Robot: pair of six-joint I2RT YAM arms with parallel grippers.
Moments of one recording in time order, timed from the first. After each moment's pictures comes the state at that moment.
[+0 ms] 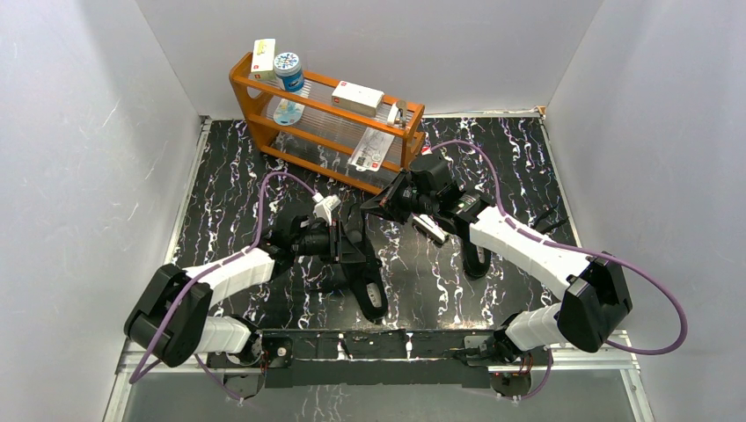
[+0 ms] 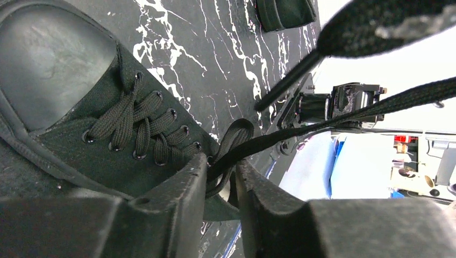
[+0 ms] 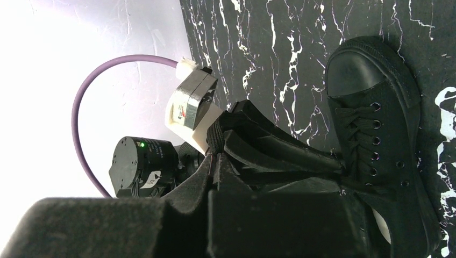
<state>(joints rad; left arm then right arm) -0.53 1.30 0.51 0.20 0.68 -0.68 0.76 1.37 1.10 -0.26 -0.21 1.31</state>
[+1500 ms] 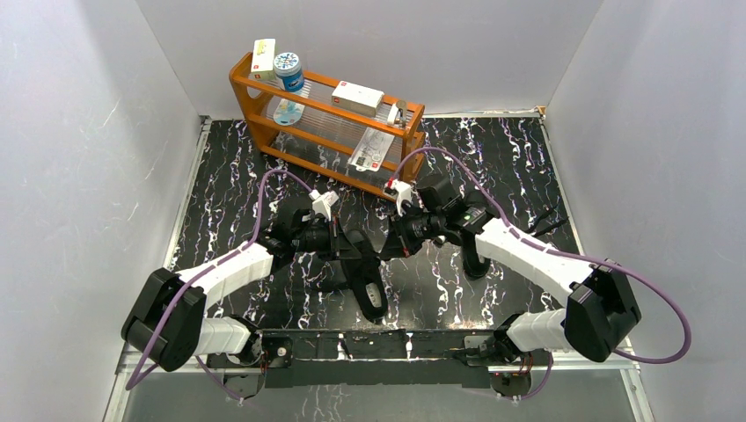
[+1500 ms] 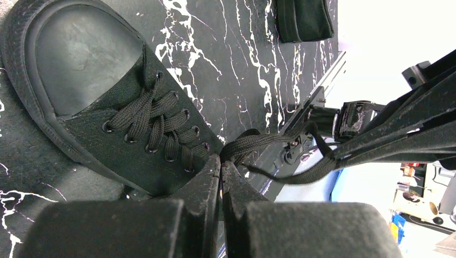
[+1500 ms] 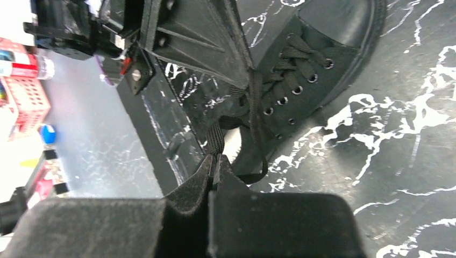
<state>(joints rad) -0.53 1.28 0.59 0.03 0.60 -0.69 0.73 1.30 0.93 -0.36 -0.64 0.30</state>
